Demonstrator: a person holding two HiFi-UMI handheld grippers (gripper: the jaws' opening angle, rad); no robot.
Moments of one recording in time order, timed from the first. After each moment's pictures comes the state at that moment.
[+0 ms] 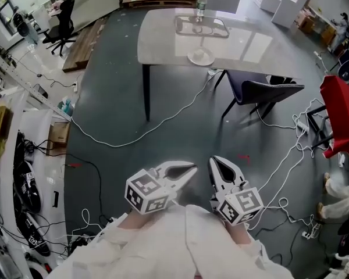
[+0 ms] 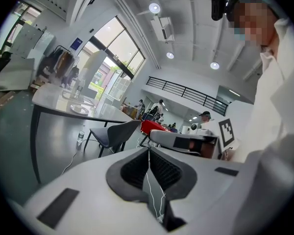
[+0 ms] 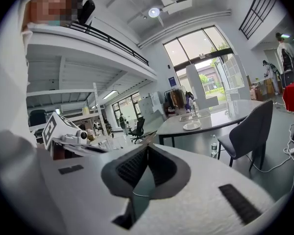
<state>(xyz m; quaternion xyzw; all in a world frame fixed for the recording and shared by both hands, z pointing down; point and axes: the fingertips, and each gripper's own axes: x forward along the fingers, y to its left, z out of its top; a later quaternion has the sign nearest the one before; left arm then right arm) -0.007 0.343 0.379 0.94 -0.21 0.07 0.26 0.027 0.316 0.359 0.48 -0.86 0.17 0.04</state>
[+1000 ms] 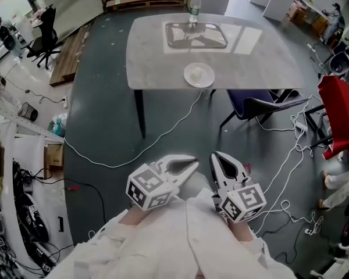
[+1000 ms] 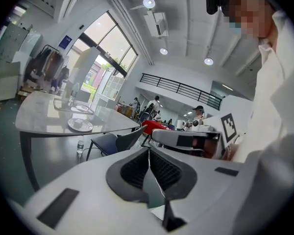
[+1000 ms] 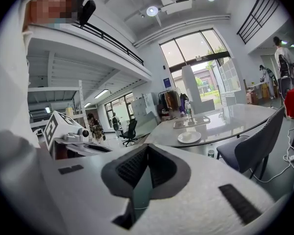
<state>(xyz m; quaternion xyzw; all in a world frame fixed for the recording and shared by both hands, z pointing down) -0.019 0.163 0.377 0.95 -0.16 0.09 0.23 0.014 0.142 0.355 0.51 -0.84 0.17 0.04</state>
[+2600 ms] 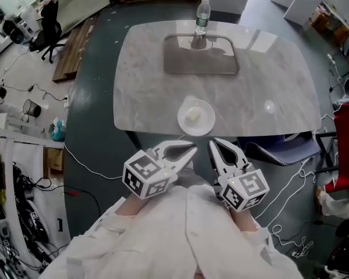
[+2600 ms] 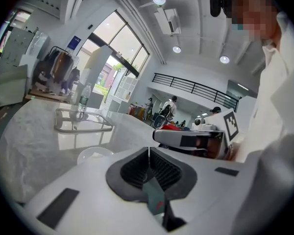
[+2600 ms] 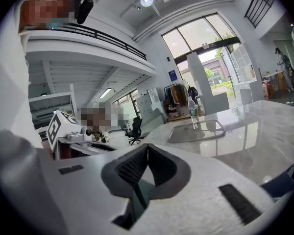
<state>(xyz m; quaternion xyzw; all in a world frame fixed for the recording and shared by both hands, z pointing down) 0.050 -0.134 0.378 0.94 -0.23 0.11 0.24 0.078 -0.154 0.356 0.45 -0.87 0.19 0.05</state>
